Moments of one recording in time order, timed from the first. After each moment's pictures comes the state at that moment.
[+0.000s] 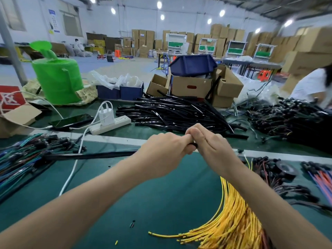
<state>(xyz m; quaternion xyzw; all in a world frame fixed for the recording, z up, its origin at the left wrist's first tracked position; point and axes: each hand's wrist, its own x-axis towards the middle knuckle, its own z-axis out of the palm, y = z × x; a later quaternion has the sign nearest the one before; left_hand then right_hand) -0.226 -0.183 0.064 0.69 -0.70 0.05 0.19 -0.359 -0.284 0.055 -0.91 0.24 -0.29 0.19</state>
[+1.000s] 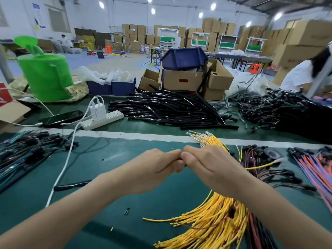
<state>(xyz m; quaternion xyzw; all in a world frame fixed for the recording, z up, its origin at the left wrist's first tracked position) -0.238 -0.147 0.037 0.58 -0.77 -0.11 0.23 -0.404 -0.229 0.060 -0.96 0.18 -0.17 0.11</state>
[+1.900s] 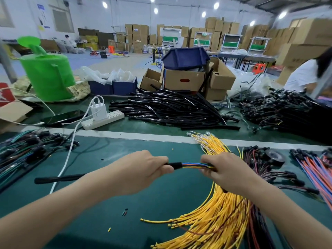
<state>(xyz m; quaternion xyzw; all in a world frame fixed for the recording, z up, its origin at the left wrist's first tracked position) -0.232 -0.136 0.046 0.69 -0.72 -0.07 0.06 -0.427 -0.268 0.041 -0.96 0.28 -0.03 -0.01</state>
